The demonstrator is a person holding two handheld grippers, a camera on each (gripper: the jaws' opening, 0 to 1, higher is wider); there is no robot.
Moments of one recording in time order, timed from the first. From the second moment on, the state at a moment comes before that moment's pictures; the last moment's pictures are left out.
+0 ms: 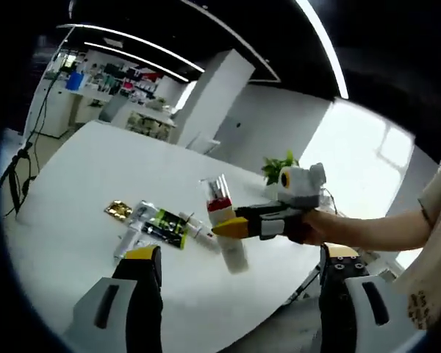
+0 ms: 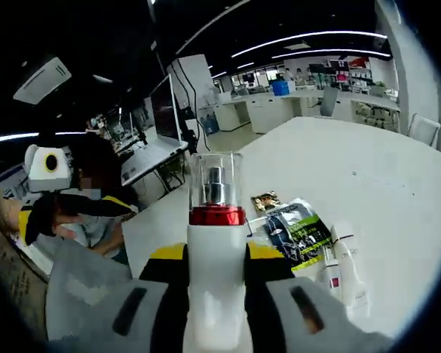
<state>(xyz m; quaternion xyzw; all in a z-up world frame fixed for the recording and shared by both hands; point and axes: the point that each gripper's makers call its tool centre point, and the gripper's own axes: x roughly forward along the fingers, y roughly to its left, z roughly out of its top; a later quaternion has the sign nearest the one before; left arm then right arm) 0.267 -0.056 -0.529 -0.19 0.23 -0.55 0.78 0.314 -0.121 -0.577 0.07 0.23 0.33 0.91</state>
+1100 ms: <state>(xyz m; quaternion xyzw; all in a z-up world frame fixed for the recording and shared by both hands) 0.181 -0.219 -0.484 -0.02 0.21 -0.72 0.66 0.187 -0.166 -0.499 0.10 0.12 0.52 0.84</state>
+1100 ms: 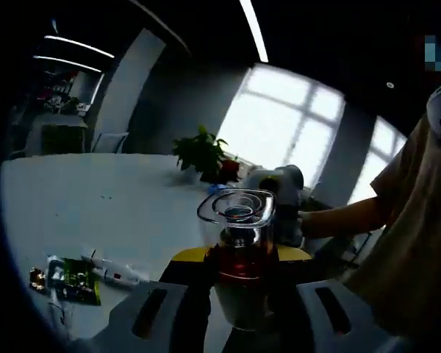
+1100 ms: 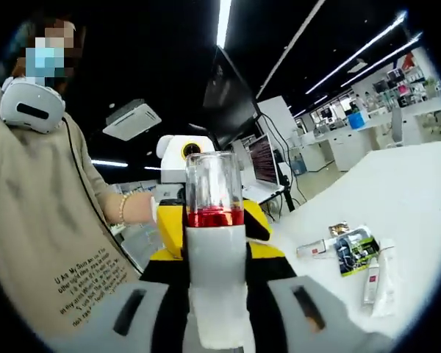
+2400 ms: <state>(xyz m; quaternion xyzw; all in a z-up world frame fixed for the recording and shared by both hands) 0.201 -0.320 -0.623 0.18 0.21 -0.75 0.61 0.220 -0.280 -0.664 -0.11 0.20 0.43 0.87</state>
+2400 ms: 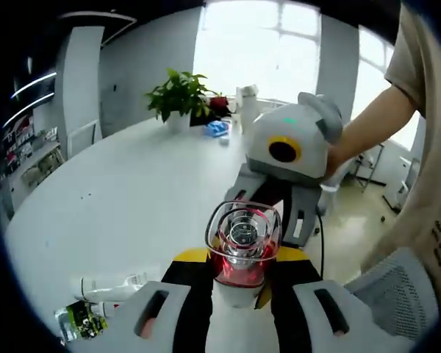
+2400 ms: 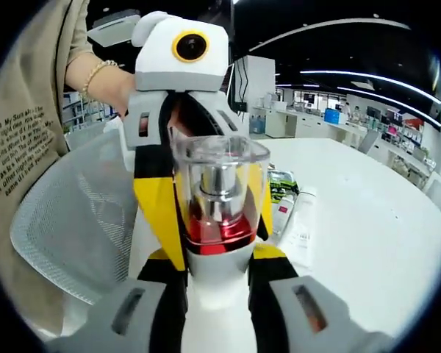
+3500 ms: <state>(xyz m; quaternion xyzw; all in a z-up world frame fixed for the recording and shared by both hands) 0.257 -0.359 -0.630 0.20 0.18 -0.75 0.60 0.276 -0.321 -0.670 -0.13 0.20 0.40 0.89</state>
